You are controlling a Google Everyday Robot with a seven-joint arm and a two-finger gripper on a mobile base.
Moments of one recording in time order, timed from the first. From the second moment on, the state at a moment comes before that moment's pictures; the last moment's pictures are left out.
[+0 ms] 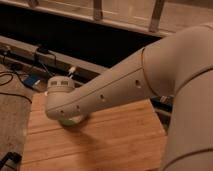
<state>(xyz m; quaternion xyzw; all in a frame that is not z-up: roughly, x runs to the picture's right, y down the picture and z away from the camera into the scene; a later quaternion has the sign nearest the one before) -0.165 0.092 0.664 -0.14 -0.03 0.28 0.95</state>
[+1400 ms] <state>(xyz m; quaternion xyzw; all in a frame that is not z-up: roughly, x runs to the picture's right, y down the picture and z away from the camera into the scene) -0.156 0.052 0.781 -0.19 -0.06 0.30 0.93</state>
